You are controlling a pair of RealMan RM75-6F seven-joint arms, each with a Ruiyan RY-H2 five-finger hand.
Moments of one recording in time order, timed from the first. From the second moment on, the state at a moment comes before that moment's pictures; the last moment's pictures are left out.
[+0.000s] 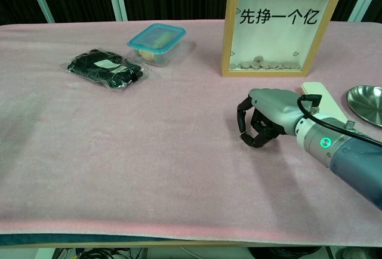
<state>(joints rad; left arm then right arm) -0.10 -1.08 -0.04 -1.70 1.37 1.39 0.11 0.63 -1.84 0.19 -1.39 -1.03 1.07 -0.50</state>
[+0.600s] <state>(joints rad) -0.10 -1.08 -0.04 -1.70 1.37 1.39 0.11 0.64 -1.73 0.25 -1.54 -1.03 1.09 -0.50</state>
